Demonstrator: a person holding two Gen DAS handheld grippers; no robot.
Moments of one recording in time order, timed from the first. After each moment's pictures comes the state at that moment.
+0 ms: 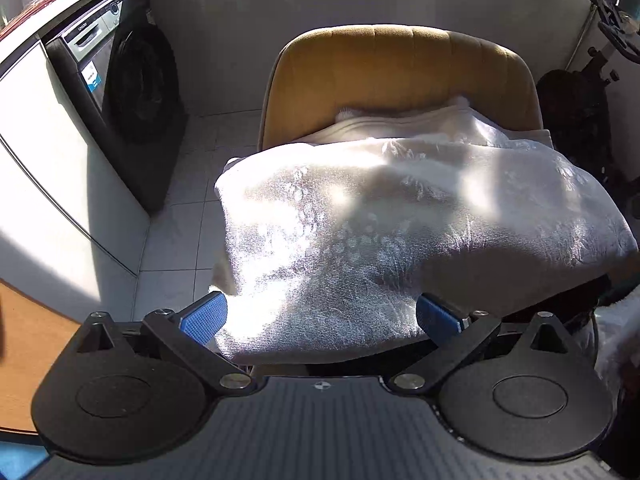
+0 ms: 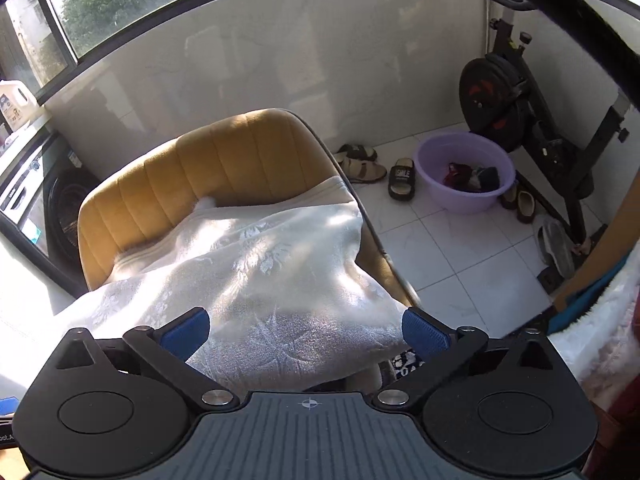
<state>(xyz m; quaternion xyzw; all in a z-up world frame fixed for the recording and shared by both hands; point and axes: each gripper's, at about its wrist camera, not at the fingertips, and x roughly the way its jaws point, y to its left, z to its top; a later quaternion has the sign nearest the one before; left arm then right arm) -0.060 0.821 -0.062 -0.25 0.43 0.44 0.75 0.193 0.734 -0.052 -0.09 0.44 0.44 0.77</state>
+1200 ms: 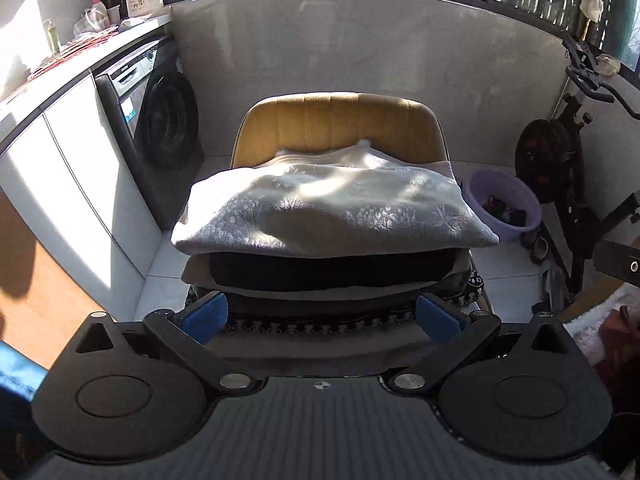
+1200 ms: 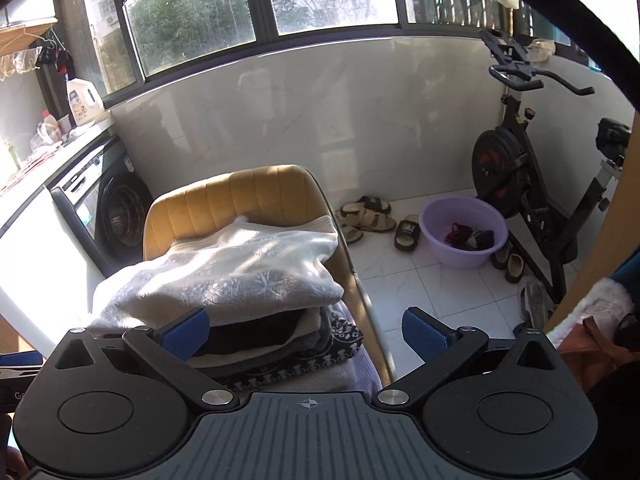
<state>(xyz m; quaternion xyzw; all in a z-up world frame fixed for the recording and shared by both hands) -0.016 0.600 0.037 -0.23 0.36 0.50 0.76 0.182 0.538 0.064 -0.10 0.36 0.51 0.77</state>
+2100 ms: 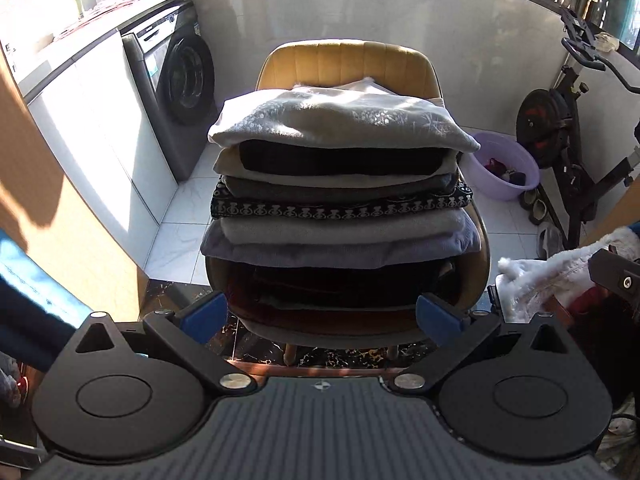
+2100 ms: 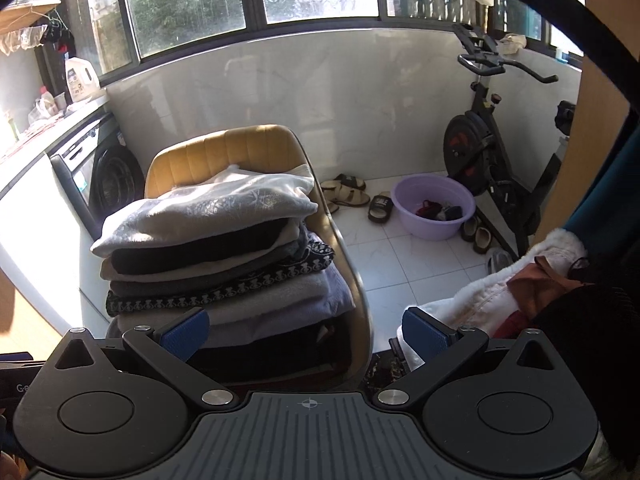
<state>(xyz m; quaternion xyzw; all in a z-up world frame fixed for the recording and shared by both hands) -0.081 0.480 0.024 -0.26 0.39 0.49 0.74 0.093 0.394 0.055 -0.13 0.36 0.48 0.79</state>
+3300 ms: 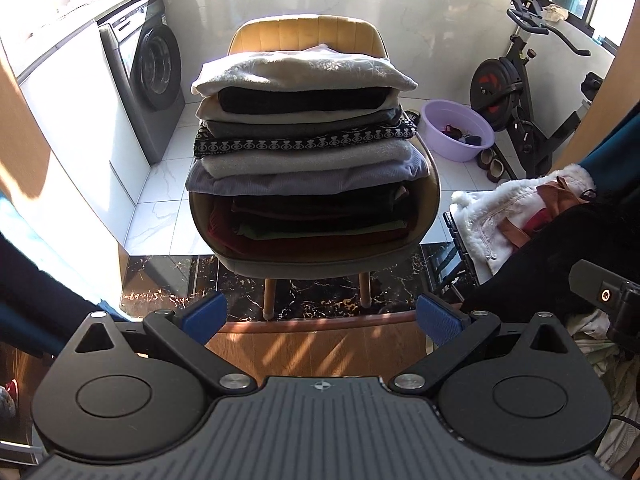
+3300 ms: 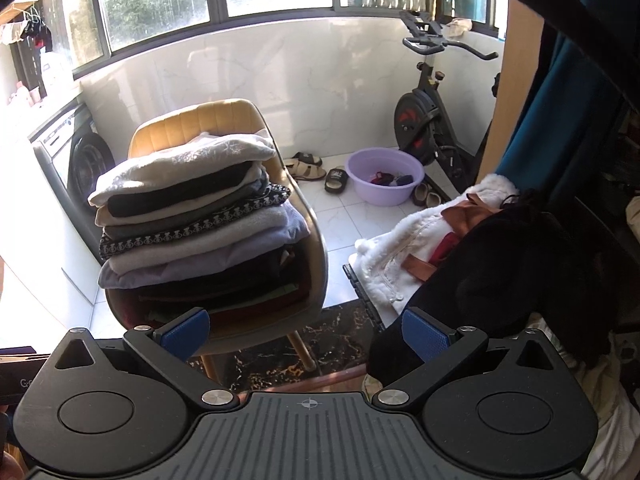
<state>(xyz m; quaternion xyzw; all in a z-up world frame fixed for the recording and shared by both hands) -0.133 0.356 0.026 -0.25 0.40 0.43 0.77 0.003 0.235 0.058 -0.14 0.37 0.43 0.81</state>
